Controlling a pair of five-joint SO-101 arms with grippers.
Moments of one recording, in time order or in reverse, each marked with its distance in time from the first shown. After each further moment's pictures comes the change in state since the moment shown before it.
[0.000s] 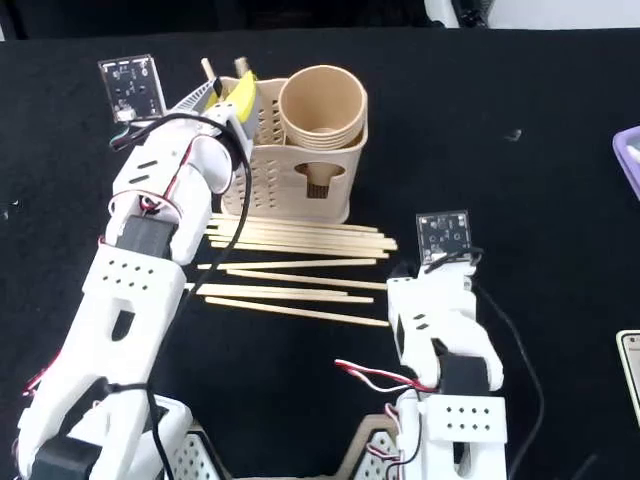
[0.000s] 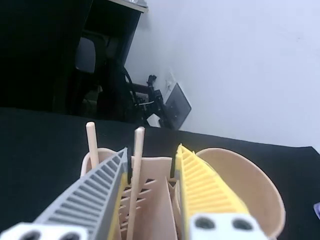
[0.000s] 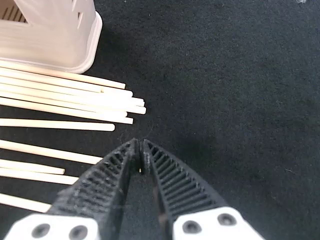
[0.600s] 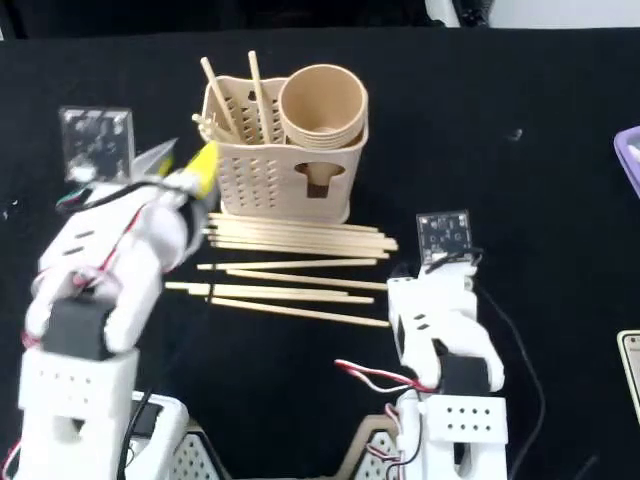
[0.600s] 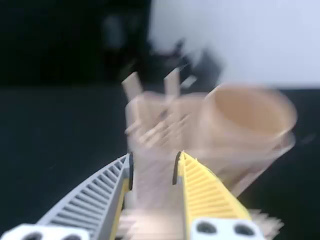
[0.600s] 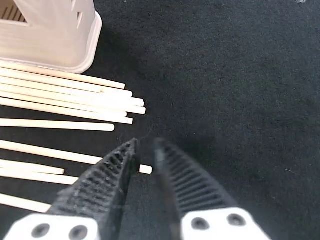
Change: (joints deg) left arm -4.9 -27.8 -1.1 38.3 -15.1; right arm 0.3 0.0 0.0 0.0 0.0
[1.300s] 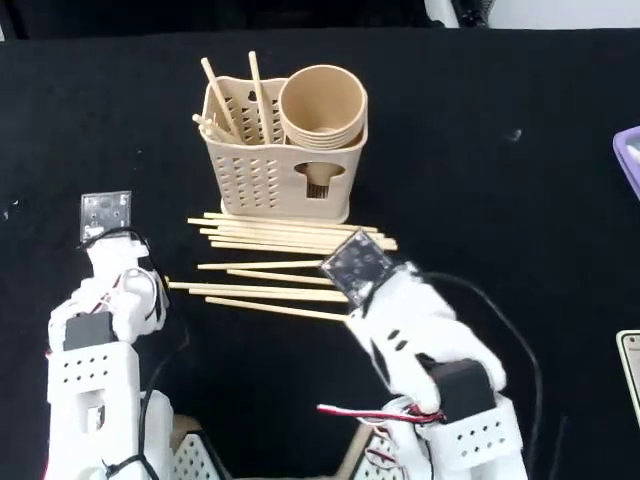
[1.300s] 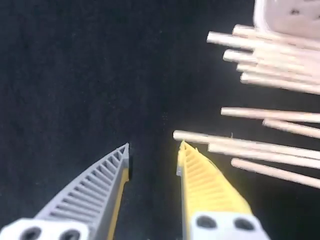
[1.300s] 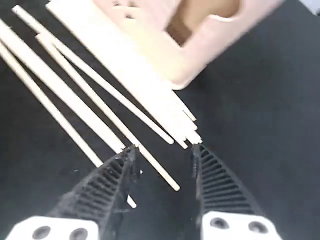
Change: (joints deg) left arm -20.2 -1.9 37.8 -1.1 -11.0; right arm -20.6 2.5 -18.3 19.8 21.7
